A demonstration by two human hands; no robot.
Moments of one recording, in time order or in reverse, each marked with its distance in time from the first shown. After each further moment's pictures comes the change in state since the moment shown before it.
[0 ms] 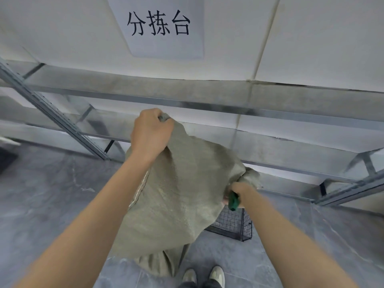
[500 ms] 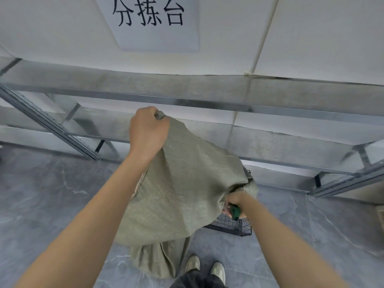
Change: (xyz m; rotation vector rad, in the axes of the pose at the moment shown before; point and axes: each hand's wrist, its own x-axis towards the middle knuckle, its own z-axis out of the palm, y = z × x) left_hand 0.036 -0.014 0.016 -0.043 -0.037 -0.004; right_hand 0.024 0.013 0.003 -0.261 -0.029 0.134
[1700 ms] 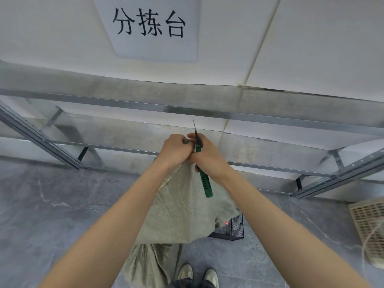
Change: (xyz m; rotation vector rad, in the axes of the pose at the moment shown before) left_hand 0.012 -0.029 0.040 -0.042 -0.519 -0.067; right_hand -0.166 -0.101 0.093 -0.162 0.014 -1.006
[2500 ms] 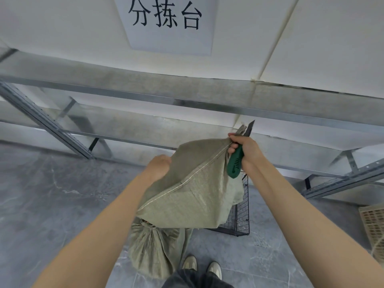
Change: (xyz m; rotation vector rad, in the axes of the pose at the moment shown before) left_hand 0.009 -0.124 -0.011 0.080 -0.152 -0.224; right_hand 0.029 0.039 -0.049 0.895 0.341 0.308
